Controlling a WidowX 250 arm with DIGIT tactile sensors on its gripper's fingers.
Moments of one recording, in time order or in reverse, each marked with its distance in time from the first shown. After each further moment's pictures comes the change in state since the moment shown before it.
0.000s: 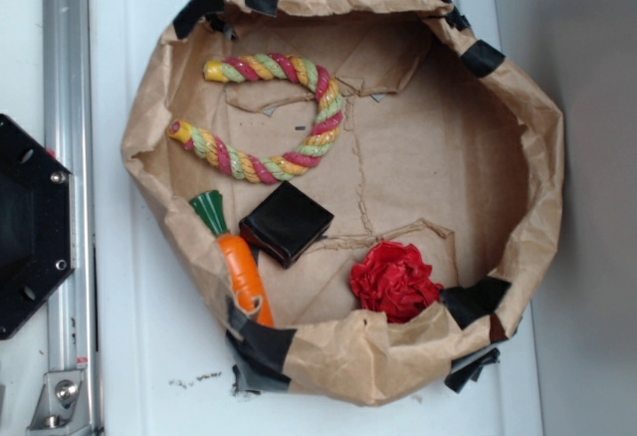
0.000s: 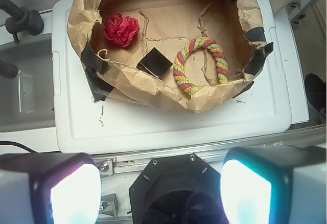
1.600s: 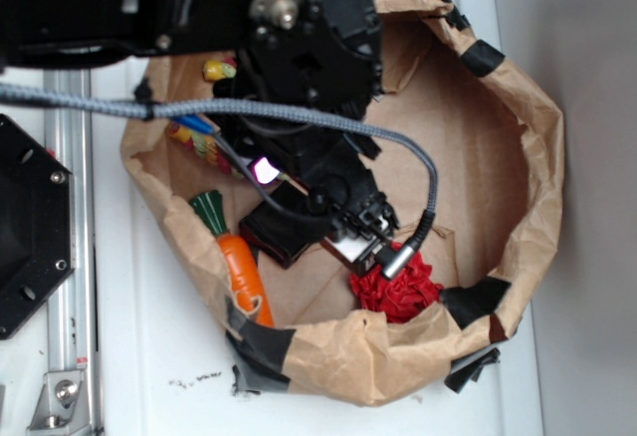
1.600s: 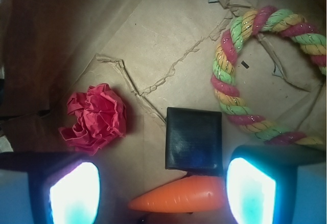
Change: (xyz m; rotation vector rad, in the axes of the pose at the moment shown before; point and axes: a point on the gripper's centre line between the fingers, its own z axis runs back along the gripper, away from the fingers) arm 0.111 0.005 -0.142 -0.250 0.120 0.686
